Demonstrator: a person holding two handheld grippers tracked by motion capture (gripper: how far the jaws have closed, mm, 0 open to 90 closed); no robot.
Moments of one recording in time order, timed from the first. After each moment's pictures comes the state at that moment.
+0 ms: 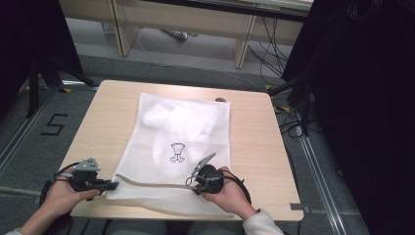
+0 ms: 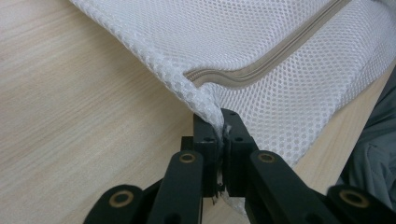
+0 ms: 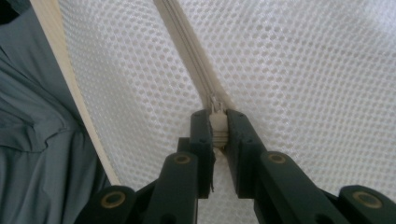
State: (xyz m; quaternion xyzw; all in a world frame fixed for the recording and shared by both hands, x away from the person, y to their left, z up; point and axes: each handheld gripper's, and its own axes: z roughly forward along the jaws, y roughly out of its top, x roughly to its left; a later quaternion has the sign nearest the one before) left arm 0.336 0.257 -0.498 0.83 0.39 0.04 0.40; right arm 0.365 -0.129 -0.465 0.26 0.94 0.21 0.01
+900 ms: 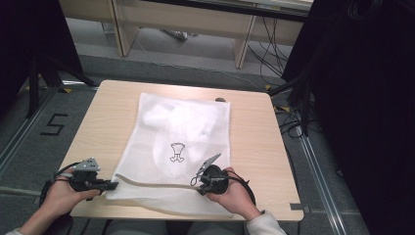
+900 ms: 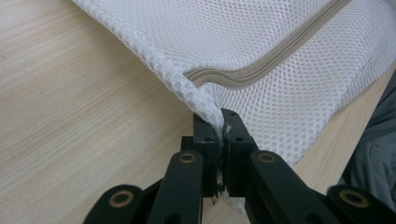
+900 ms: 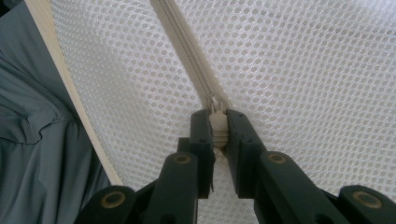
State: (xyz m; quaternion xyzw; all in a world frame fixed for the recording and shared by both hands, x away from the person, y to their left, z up) left arm 0.336 0.257 -0.499 0.83 0.39 0.05 0.40; right arm 0.365 -0.142 -0.464 0.27 0.94 0.21 0.01
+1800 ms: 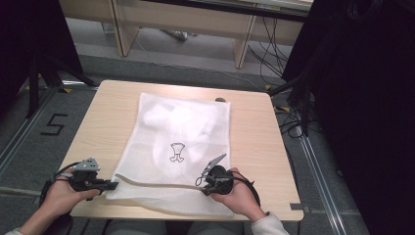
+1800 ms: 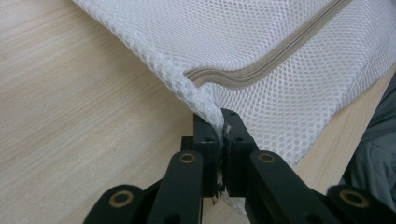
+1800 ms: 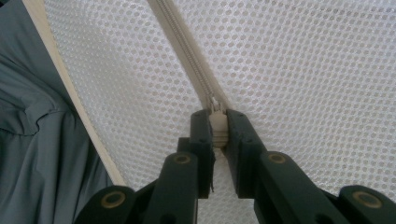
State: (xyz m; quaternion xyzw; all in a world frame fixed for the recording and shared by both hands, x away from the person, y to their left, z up) left arm 0.337 0.258 -0.498 0.83 0.39 0.04 0.39; right arm 0.363 -0.155 -0.463 0.28 0.94 0.20 0.01
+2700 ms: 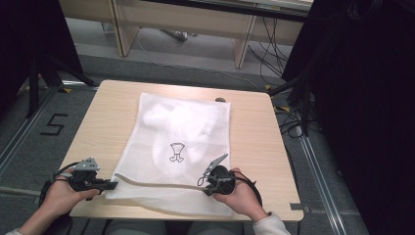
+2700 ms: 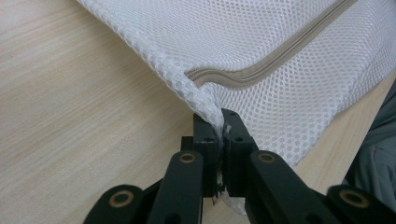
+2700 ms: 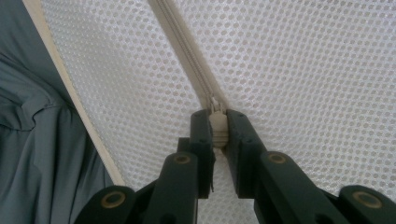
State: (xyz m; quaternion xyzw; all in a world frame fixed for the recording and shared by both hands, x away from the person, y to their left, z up) left arm 0.337 0.259 -0.498 0.83 0.39 0.04 0.39; right arm 0.364 -0.160 -0.463 0.28 0.94 0.20 0.01
